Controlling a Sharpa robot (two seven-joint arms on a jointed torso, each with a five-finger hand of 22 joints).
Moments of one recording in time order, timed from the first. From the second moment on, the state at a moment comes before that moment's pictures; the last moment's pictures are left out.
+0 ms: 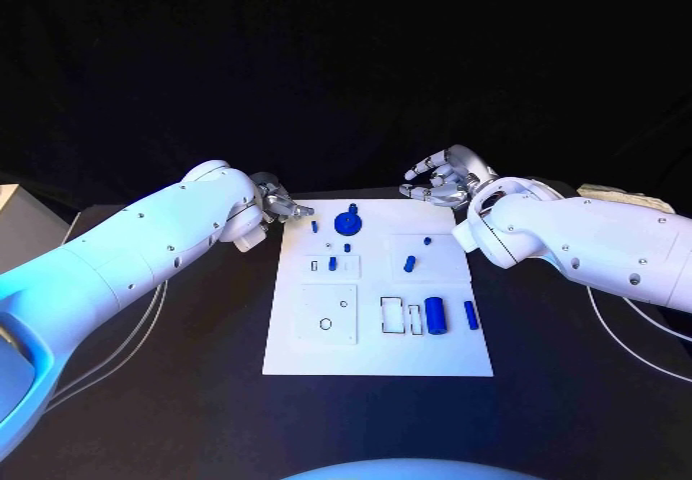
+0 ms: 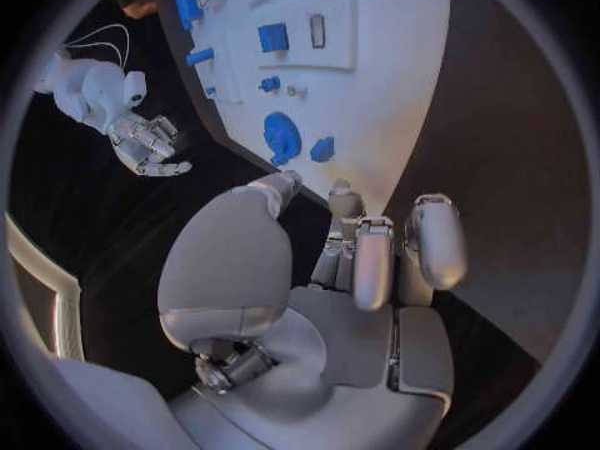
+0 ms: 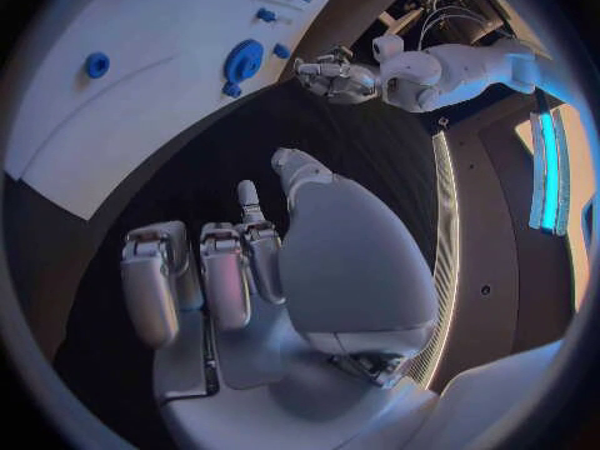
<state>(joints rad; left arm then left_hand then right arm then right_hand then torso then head) 1.24 -0.38 0.19 0.88 -1.08 0.07 -0.46 1.16 -0.19 0.37 0.29 0.27 0.79 0.13 0.46 0.85 1.11 0.05 1.12 0.86 1.47 -0.01 1.51 1.31 0.07 1.34 0.09 1.40 1.24 1.32 -0.80 -0.10 1.40 -0.82 -0.58 -0.06 1.39 -0.19 0.22 0.28 0.41 0.91 0.17 0.15 0.35 1.46 0.09 1.49 1.31 1.47 0.01 1.56 1.31 0.01 1.47 0.11 1.57 1.31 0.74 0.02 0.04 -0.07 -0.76</state>
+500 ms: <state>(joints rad) 1.24 -0.35 0.19 0.85 -1.08 0.09 -0.46 1.14 -0.18 0.34 0.29 0.27 0.84 0.11 0.50 0.85 1.16 0.04 1.17 0.91 1.47 -0.01 1.52 1.31 0.07 1.36 0.08 1.40 1.27 1.32 -0.80 -0.10 1.40 -0.82 -0.59 -0.06 1.39 -0.19 0.23 0.28 0.41 0.91 0.17 0.15 0.35 1.46 0.09 1.49 1.31 1.47 0.01 1.56 1.31 0.01 1.47 0.11 1.57 1.31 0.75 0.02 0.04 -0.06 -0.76</state>
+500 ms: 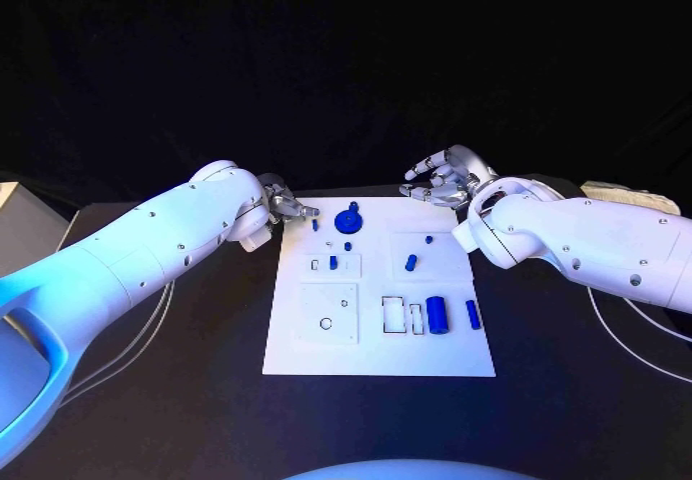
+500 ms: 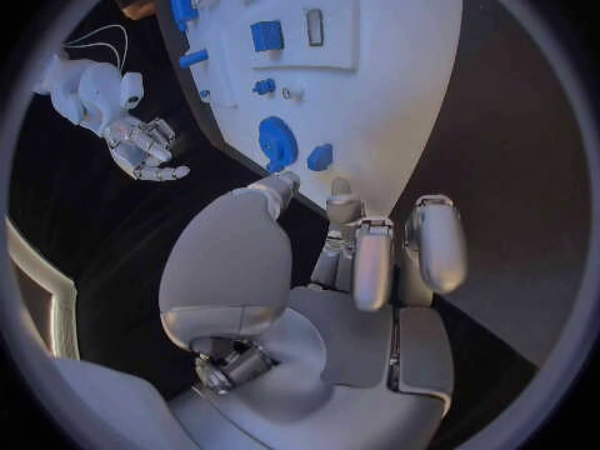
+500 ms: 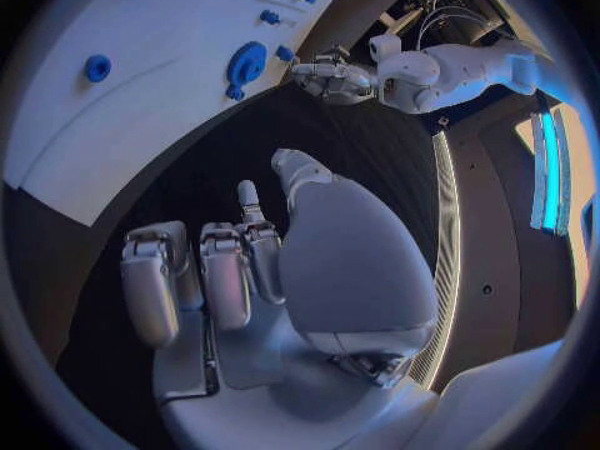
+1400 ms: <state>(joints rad) 1.24 -0.33 0.18 0.83 -1.06 0.12 -0.46 1.16 -0.16 0.34 0.29 0.27 0.85 0.10 0.54 0.88 1.17 0.03 1.18 0.92 1.47 -0.03 1.53 1.31 0.07 1.37 0.07 1.41 1.29 1.32 -0.79 -0.10 1.40 -0.83 -0.59 -0.06 1.39 -0.20 0.23 0.28 0.41 0.91 0.17 0.15 0.35 1.46 0.09 1.49 1.31 1.47 0.01 1.56 1.31 0.01 1.47 0.11 1.57 1.31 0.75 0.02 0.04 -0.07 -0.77</state>
